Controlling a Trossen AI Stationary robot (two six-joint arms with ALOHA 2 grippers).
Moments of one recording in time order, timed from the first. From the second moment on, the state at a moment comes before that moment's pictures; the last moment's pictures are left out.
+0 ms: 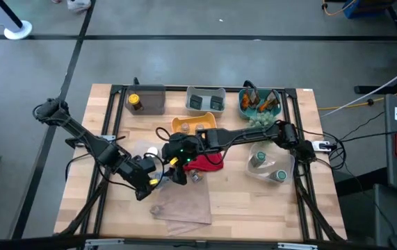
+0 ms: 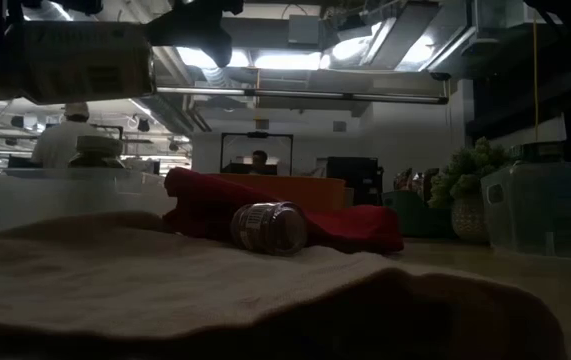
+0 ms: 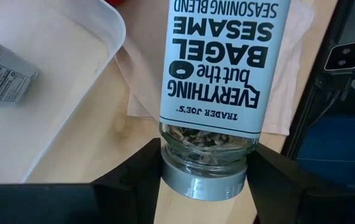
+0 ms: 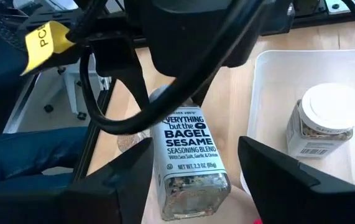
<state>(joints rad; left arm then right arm) -0.58 1.23 0.90 -0.71 -0.12 -1.06 0.13 2.19 2.06 -0.52 -0.26 0.22</state>
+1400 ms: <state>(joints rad) -0.57 1.23 0.90 -0.60 -0.25 -0.80 0.13 2.19 2.07 -0.67 -0.44 0.27</state>
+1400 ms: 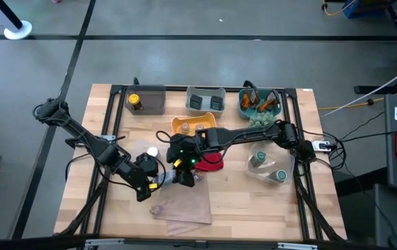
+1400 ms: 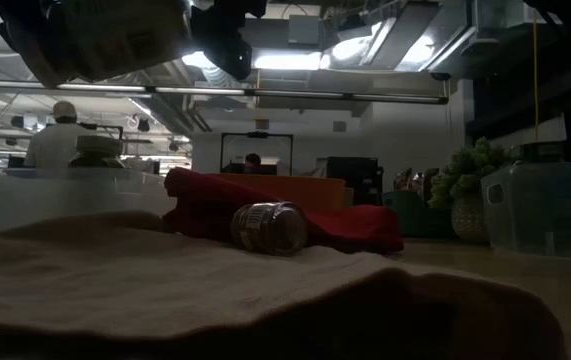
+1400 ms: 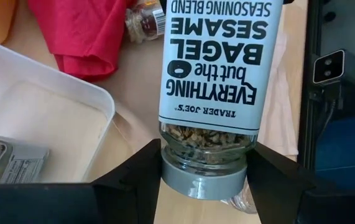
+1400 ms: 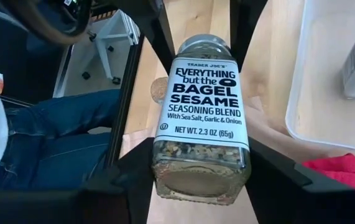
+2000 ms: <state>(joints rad) -0.57 1.21 0.90 -0.60 -0.27 -0.78 0.09 2.19 2.06 -0.68 -0.47 0.25</state>
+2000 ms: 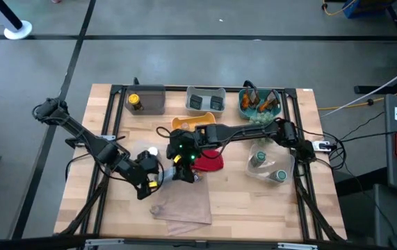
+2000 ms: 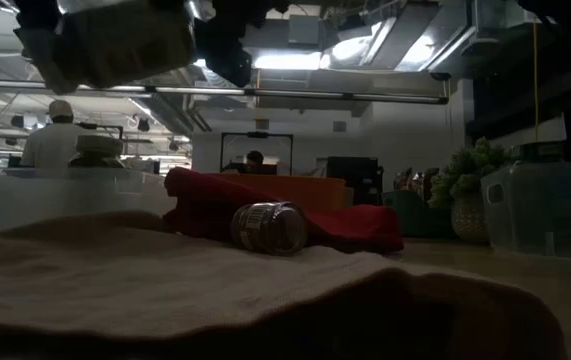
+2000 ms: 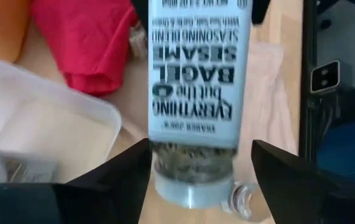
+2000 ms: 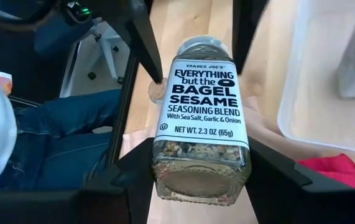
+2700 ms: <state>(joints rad) -0.60 0.68 0.90 -0.85 -0.50 -0.88 0.01 2.19 2.18 -0.52 -0.49 0.07</state>
